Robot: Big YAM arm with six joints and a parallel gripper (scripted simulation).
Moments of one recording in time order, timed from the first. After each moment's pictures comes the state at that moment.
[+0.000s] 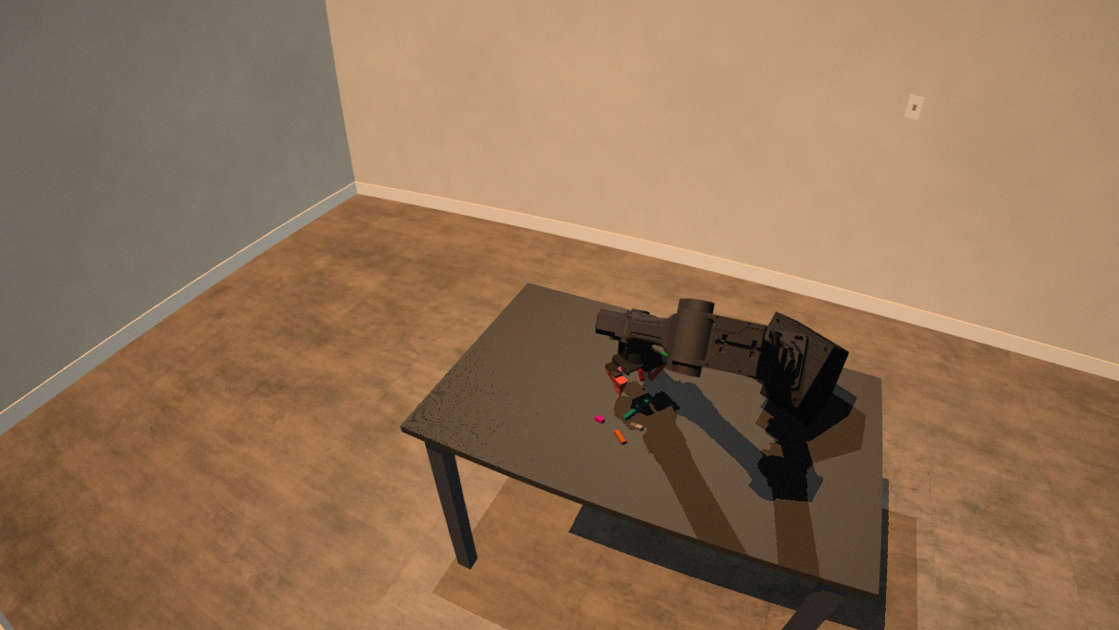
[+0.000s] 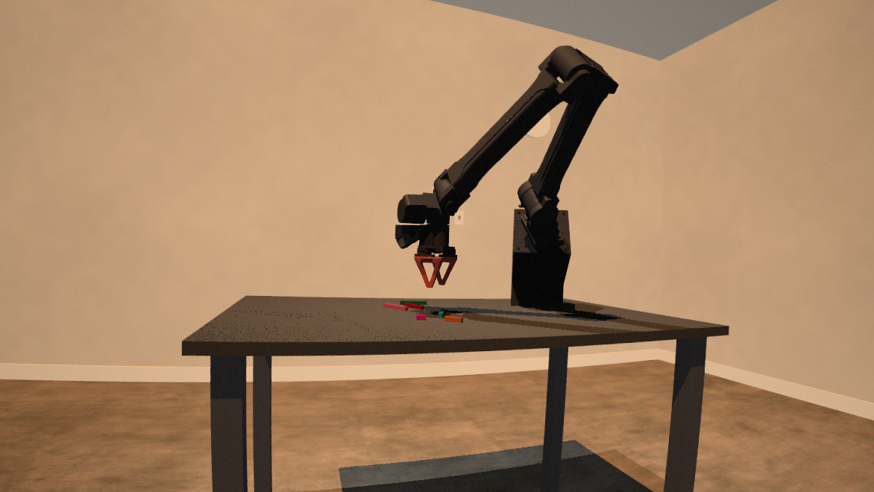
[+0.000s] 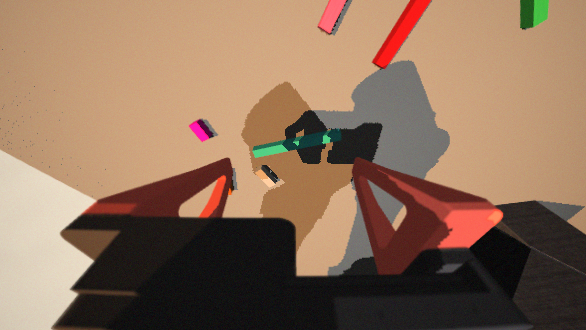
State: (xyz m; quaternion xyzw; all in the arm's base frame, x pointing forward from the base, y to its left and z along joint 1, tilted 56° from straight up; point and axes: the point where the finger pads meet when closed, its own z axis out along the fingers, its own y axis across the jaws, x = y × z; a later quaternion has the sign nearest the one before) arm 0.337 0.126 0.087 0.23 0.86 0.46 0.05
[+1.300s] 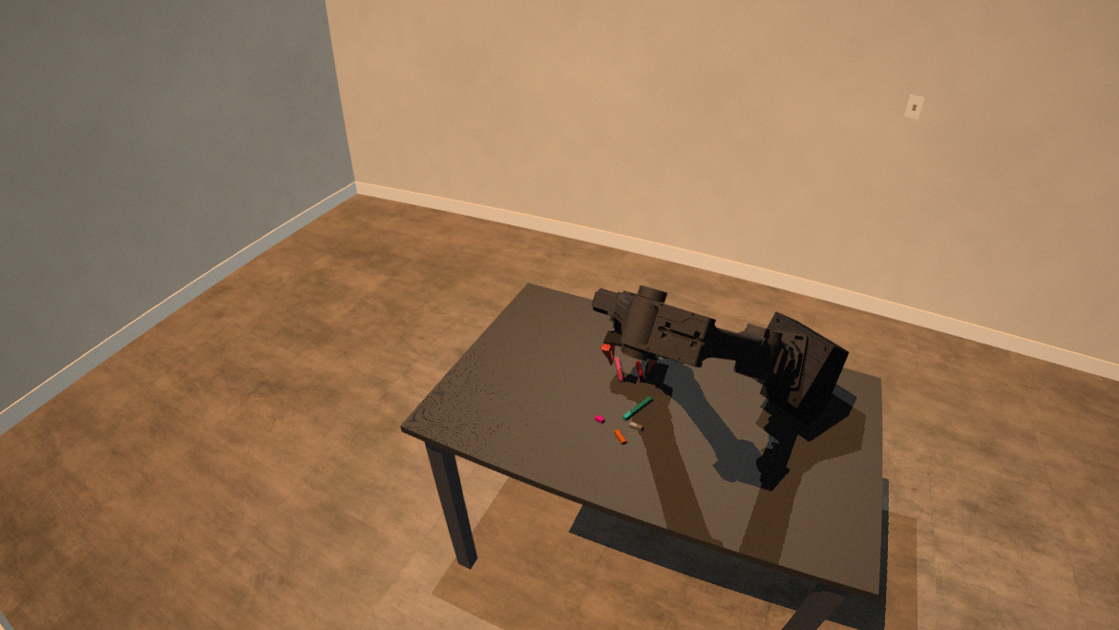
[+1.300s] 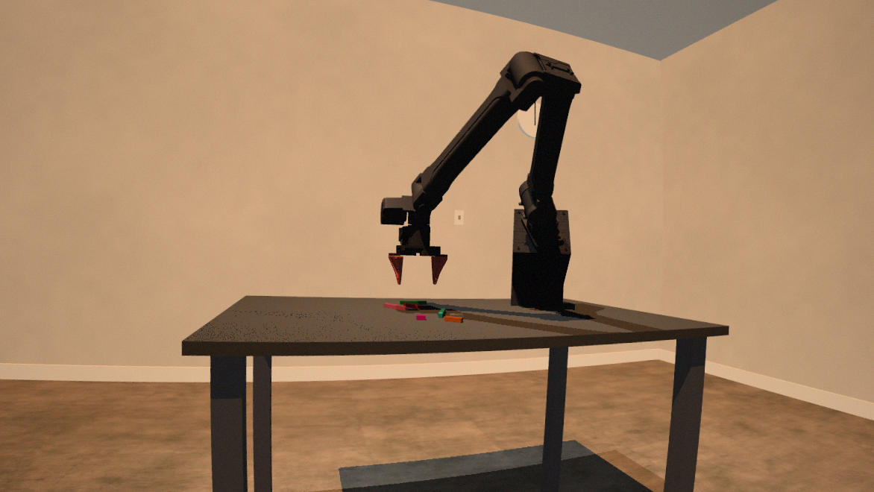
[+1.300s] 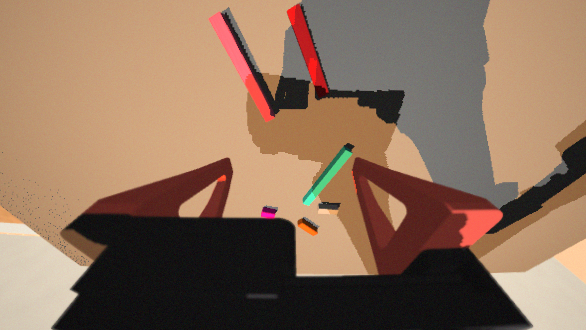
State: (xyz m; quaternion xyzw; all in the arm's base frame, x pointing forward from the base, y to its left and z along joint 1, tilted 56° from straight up) arm 0.381 0.086 0.055 0.56 0.68 0.44 -0.15
